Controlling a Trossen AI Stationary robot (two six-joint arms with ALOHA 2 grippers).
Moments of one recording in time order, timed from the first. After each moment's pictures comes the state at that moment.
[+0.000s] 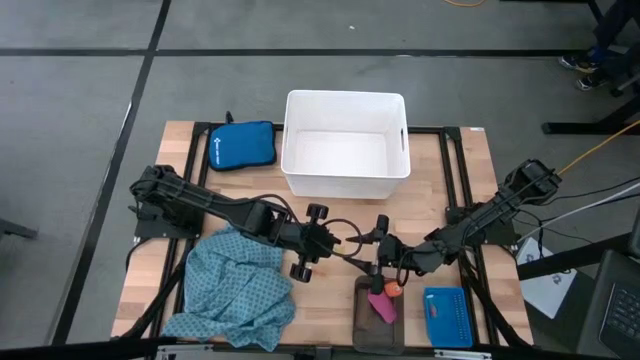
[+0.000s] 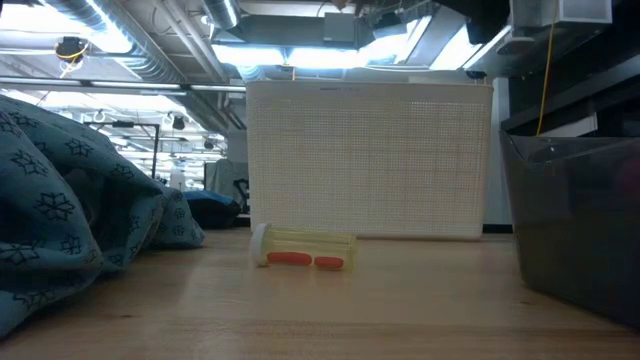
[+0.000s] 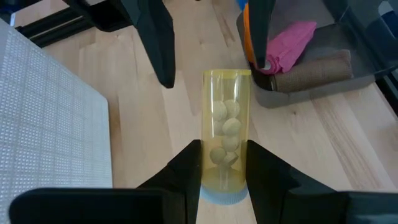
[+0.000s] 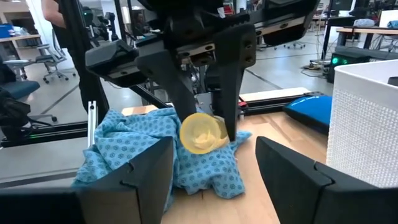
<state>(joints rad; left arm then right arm) -0.25 1.71 1.64 -0.72 -0.22 0.09 0.63 1.48 0.69 0.71 0.74 0.15</state>
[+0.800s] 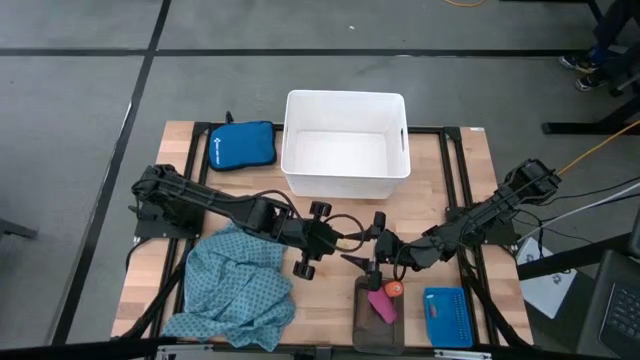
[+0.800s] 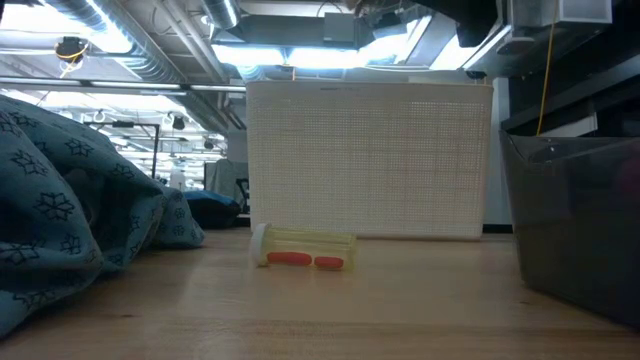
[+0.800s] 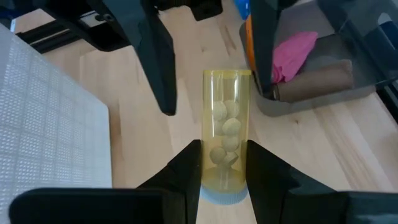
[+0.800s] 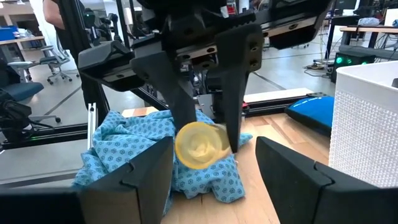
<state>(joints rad) -0.23 1.71 1.64 -0.68 -0.19 0.10 0.59 1.48 0.69 0.72 0.69 0.15</state>
